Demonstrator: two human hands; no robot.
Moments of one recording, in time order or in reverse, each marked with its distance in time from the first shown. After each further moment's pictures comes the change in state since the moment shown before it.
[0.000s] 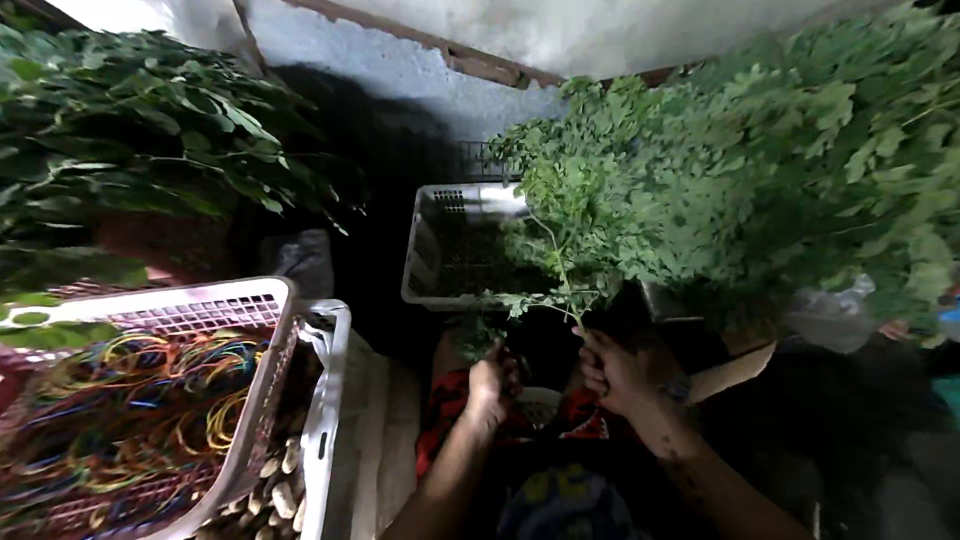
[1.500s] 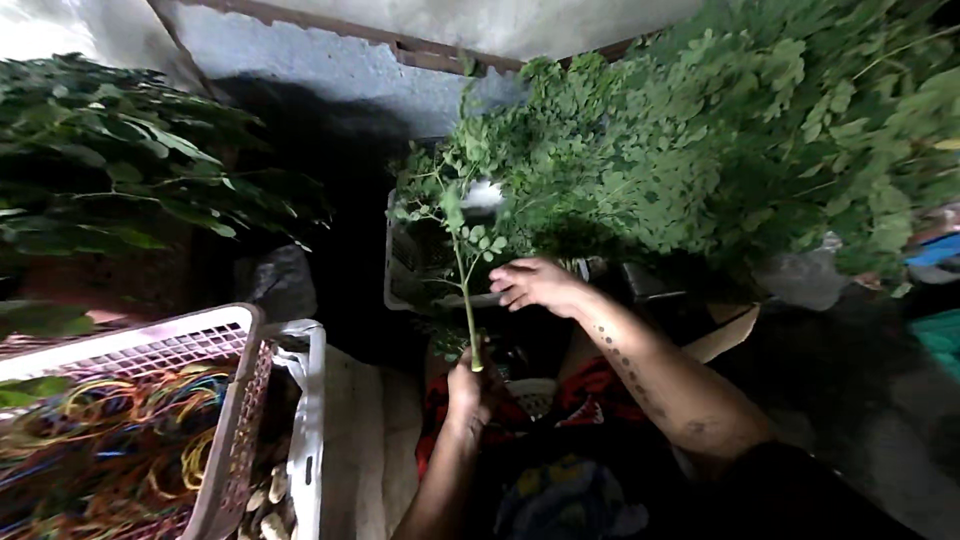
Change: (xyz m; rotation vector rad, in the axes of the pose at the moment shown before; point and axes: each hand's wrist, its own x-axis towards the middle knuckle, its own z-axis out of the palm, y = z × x) left_hand -0.007 0.009 -0.009 -0.043 -0.044 0.114; right_hand 0.059 -0.097 0.086 -0.580 -0.240 -0.169
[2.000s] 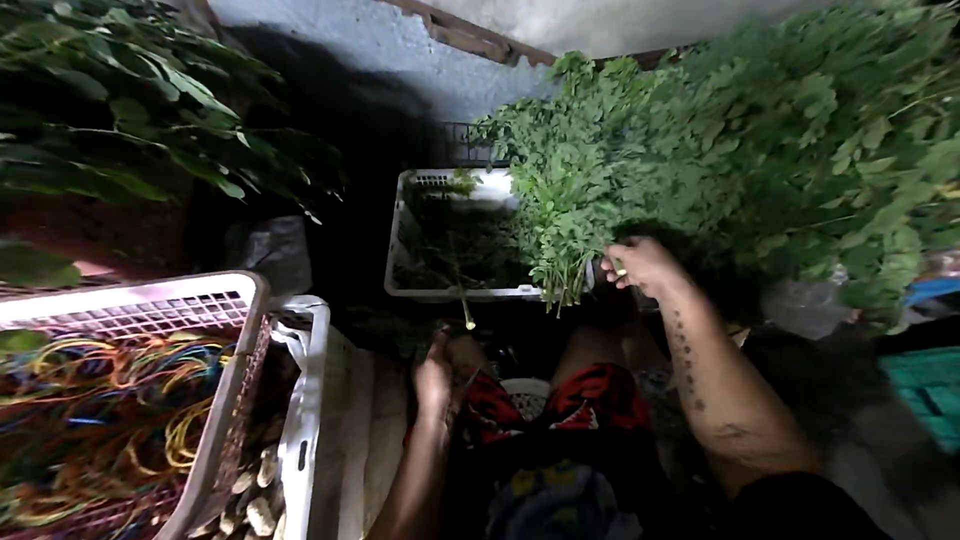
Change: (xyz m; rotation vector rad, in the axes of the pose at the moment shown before) left_hand 0.006 0.024 -0.022 0.106 0.275 0.227; right_hand -0.003 0.024 -0.118 -0.178 0.467 0.251
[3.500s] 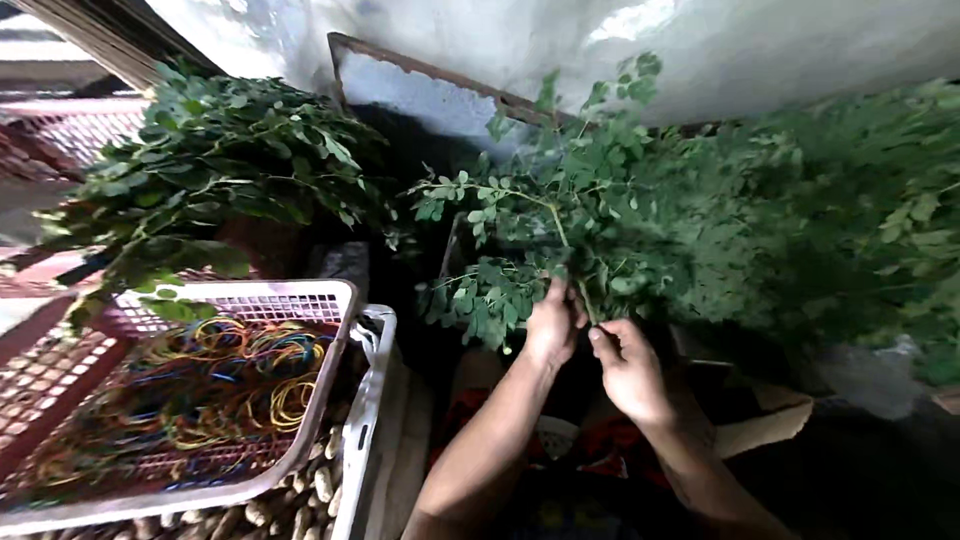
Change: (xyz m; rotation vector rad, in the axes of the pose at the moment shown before) left_hand -0.028 0.050 0.146 -0.177 -0.575 0.093; right_hand -0.141 0.002 0.089 -0.087 0.189 -0.560
